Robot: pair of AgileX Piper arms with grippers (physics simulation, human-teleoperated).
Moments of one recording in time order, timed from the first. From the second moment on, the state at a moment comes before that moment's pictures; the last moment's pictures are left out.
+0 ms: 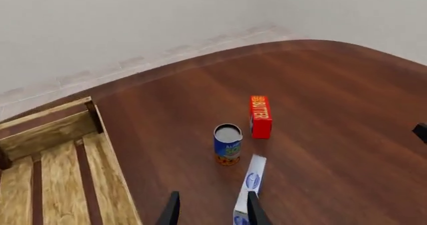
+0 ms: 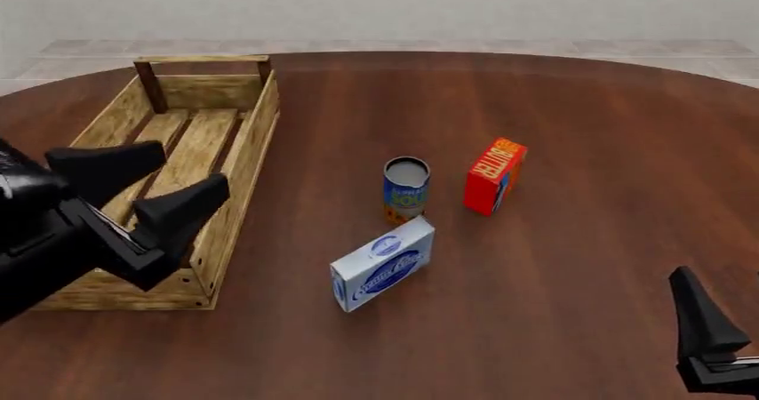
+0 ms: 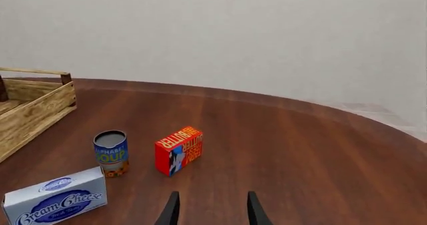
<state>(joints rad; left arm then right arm) -0.56 0.66 -0.51 0.05 0.03 0.03 0.01 0.00 -0.02 -0.08</state>
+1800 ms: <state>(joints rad) -0.73 1.43 -0.76 0.08 0.13 0.06 0.00 0.00 -0.05 -0.10</state>
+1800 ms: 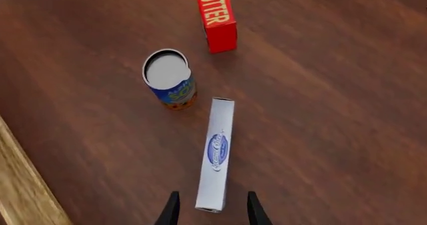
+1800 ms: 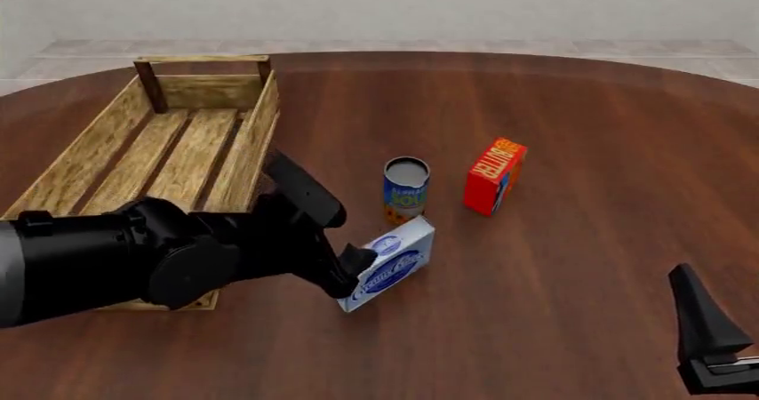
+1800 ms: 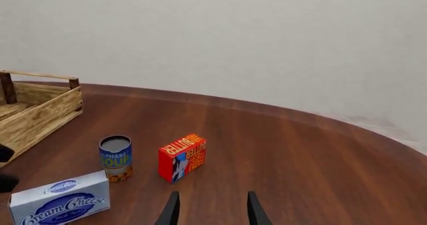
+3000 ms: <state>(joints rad) -0.70 1.62 -0.77 0.02 0.25 0.07 0.00 0.00 -0.04 -0.10</state>
